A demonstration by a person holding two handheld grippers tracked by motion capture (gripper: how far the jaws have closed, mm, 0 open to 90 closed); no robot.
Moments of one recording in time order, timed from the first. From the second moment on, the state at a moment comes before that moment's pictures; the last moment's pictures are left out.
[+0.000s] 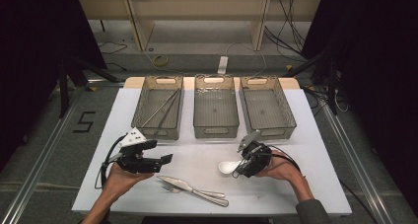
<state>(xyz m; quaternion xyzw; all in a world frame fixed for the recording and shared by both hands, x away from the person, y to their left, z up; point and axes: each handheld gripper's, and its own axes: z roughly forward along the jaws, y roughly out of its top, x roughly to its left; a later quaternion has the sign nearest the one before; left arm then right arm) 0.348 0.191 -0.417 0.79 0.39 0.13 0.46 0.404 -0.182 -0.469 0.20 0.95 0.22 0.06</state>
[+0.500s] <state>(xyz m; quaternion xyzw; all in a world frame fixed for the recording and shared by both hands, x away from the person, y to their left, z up) 0.347 0.191 -0.418 0.79 0.39 0.13 0.46 0.389 -0.175 -0.464 0.18 0.96 0.20 0.06</state>
